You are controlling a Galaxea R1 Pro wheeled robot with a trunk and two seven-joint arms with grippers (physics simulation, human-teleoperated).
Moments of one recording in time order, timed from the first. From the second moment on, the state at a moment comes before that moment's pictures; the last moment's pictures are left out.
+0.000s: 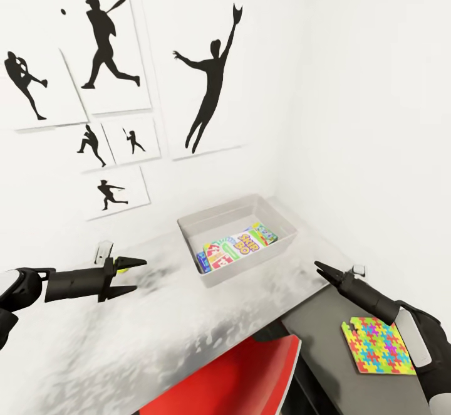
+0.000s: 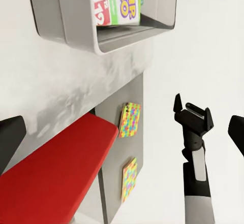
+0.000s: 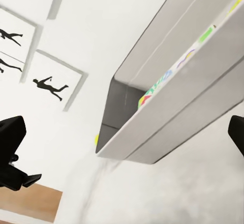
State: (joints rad) left arm -0.49 0.62 -0.18 -1.43 2.15 1.05 0.42; right arm -0.47 -0.26 -0.33 -1.00 -0.56 0.70 1.06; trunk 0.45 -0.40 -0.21
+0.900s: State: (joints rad) left arm -0.49 0.62 -0.17 -1.43 2.15 1.05 0.42; right arm -0.47 -0.26 -0.33 -1.00 -0.57 0.69 1.04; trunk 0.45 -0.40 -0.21
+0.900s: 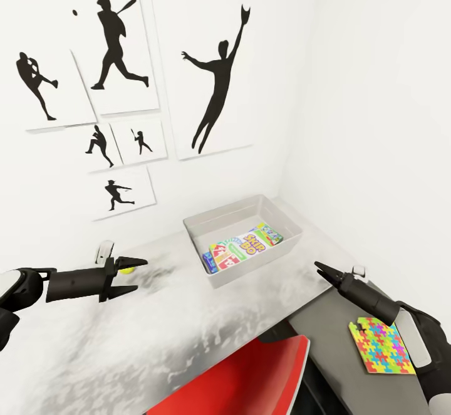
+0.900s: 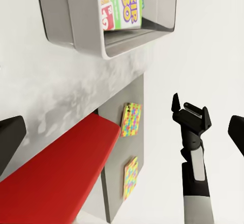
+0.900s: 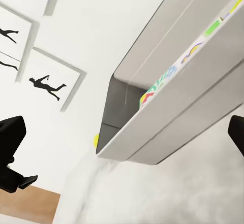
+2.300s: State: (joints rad) left arm -0.49 0.63 -0.17 -1.44 2.15 1.05 0.42; right arm -0.47 -0.26 -0.33 -1.00 -0.57 0.69 1.04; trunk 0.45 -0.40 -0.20
